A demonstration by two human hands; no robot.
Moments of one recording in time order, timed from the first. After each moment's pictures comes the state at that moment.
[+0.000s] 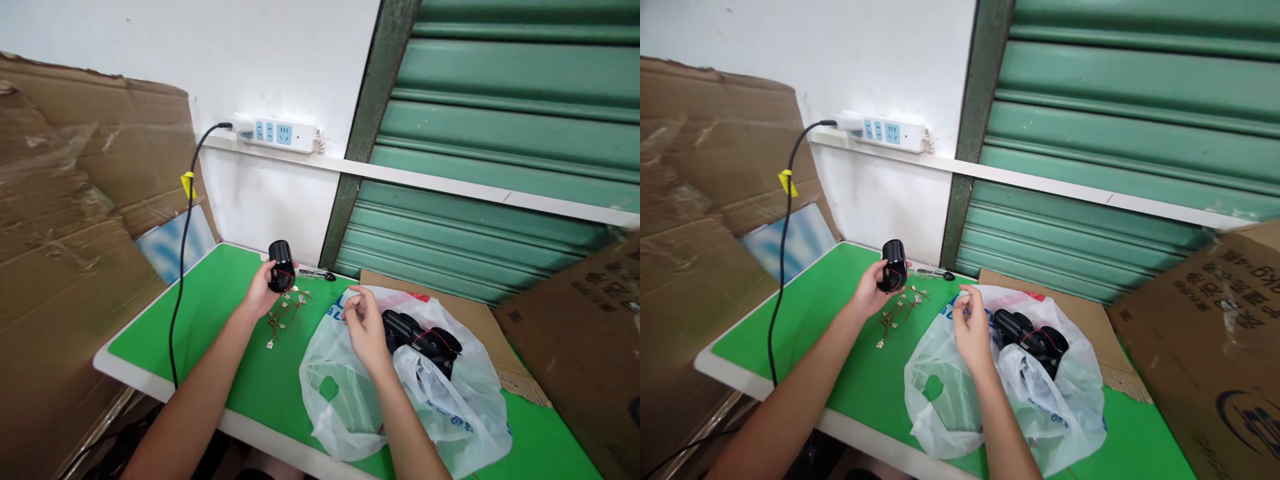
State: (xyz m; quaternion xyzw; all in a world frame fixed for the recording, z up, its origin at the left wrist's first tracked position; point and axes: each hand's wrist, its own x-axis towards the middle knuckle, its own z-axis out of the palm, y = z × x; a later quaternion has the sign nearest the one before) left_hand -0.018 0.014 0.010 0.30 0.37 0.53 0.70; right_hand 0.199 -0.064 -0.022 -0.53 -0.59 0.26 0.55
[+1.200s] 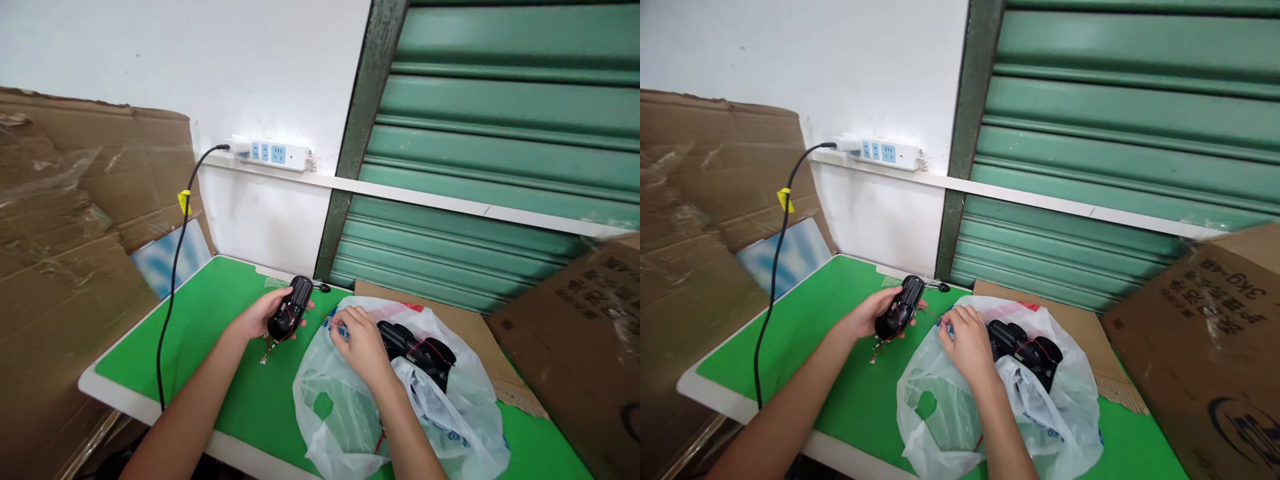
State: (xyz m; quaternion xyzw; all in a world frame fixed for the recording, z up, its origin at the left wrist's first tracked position) left_hand -0.022 0.009 0.005 0.34 0.32 0.26 0.85; right_hand 0.214 -0.066 -0.004 -0.53 -0.79 0.01 0.31
